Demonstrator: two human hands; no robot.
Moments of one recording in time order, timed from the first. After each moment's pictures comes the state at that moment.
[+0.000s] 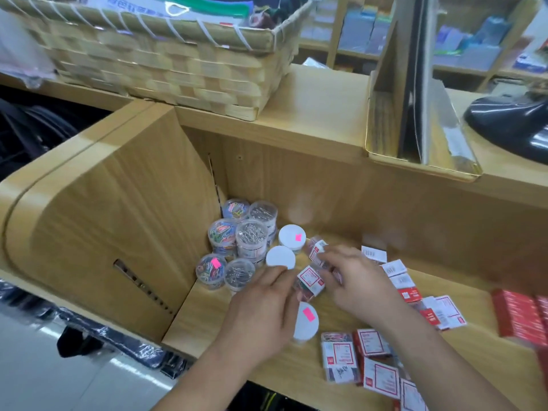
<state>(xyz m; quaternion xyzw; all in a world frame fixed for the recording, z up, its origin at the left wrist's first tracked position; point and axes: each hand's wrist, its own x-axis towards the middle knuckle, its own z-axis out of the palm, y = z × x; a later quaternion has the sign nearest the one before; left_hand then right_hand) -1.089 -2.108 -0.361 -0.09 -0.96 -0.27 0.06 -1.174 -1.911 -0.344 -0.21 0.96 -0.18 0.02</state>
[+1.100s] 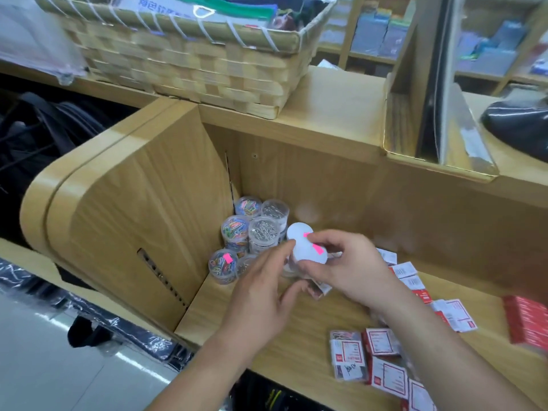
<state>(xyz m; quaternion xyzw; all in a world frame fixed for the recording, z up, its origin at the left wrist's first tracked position) -1.084 -2.119 -0.346 -0.04 -0.90 -0.40 0.17 -1.164 -1.953 -0.289 -0.12 0.86 -0.47 0.13</state>
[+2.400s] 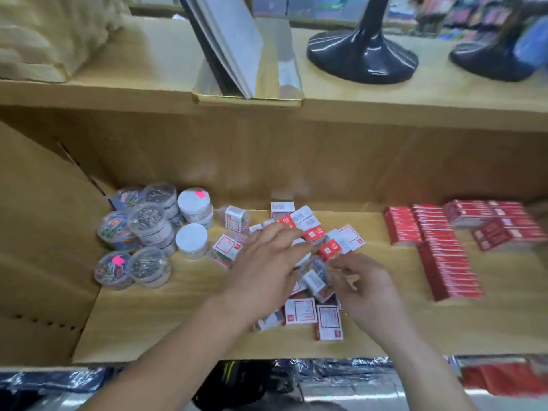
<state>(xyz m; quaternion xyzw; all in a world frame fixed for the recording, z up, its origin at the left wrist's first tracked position) -1.117 -1.993 -0.351 -0.36 -0.91 -0.19 0.08 -1.050 -1.788 -0.349 0.04 0.90 -0.42 -0.06</state>
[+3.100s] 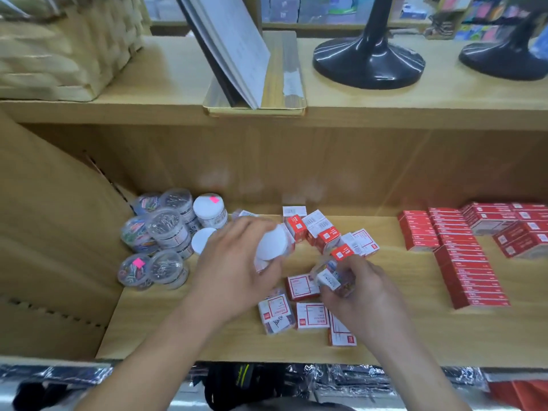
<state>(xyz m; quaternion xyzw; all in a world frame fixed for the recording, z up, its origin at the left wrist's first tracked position) -1.107 -2.036 -0.317 -0.21 -0.92 -0.28 0.14 -1.047 -1.807 -0.354 0.09 0.96 -0.26 -0.08</state>
